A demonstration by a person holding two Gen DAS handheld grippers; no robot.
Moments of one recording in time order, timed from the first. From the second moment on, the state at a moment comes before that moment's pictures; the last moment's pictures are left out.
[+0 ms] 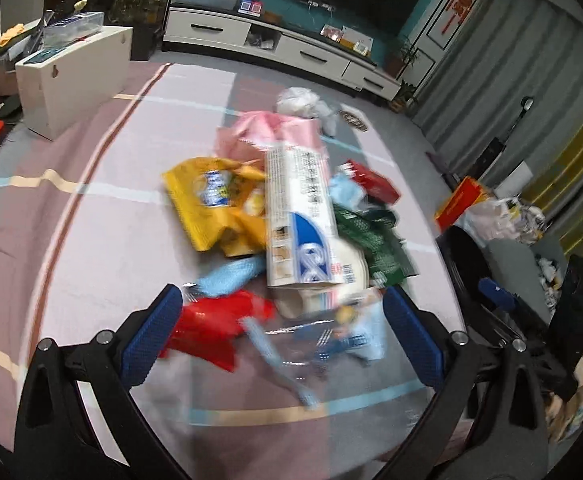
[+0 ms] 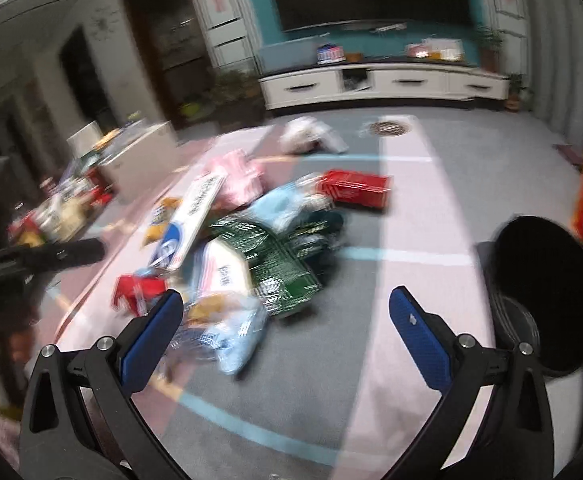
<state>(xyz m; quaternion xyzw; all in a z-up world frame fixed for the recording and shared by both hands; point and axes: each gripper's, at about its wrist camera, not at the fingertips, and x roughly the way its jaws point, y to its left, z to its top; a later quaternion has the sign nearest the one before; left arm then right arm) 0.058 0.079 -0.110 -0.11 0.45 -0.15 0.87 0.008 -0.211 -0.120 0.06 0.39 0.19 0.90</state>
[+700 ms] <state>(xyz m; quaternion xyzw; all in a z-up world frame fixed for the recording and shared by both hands) 0.081 0.123 -0.186 -0.22 0.52 -0.13 0.81 0.031 -0.159 -0.192 0.07 0.46 0.23 0.86</state>
